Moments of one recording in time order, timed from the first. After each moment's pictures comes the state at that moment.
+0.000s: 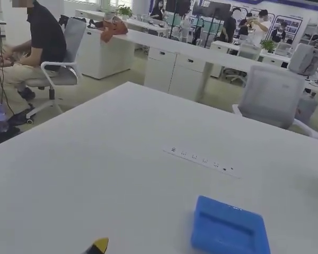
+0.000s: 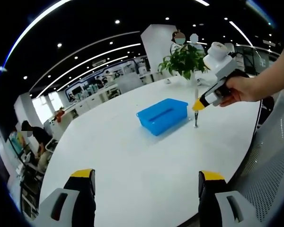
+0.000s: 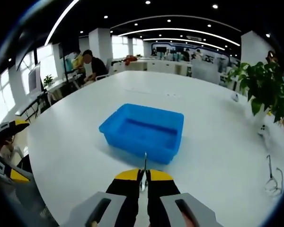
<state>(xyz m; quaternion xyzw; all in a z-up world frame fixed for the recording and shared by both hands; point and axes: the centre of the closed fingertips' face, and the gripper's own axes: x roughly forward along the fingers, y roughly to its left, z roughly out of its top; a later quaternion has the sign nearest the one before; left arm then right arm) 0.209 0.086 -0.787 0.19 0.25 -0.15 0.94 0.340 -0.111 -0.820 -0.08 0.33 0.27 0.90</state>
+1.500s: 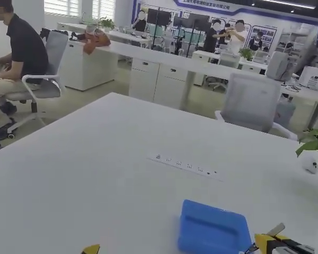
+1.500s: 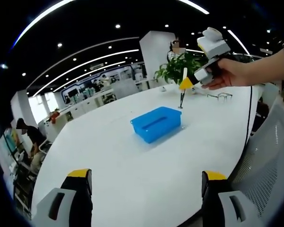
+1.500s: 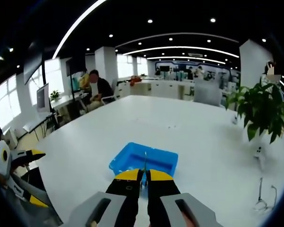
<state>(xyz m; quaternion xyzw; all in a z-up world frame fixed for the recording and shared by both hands) 0.207 0.072 -0.780 0.16 0.23 -0.18 0.94 0.356 -0.108 -0.726 -0.05 0.24 0.30 0.92</state>
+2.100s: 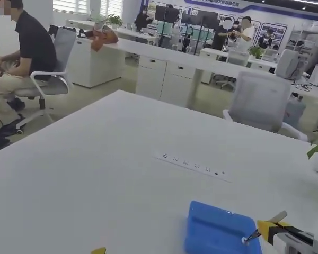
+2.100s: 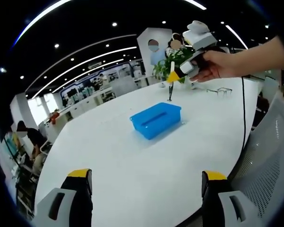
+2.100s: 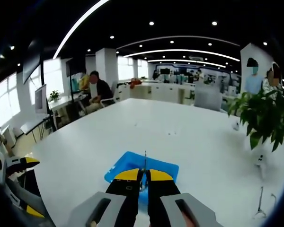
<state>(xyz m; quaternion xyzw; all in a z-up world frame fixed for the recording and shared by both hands) 0.206 0.074 -0.786 0.17 0.24 -0.18 0.94 0.388 -0.090 -0.722 -0.06 0.23 0.29 0.93</state>
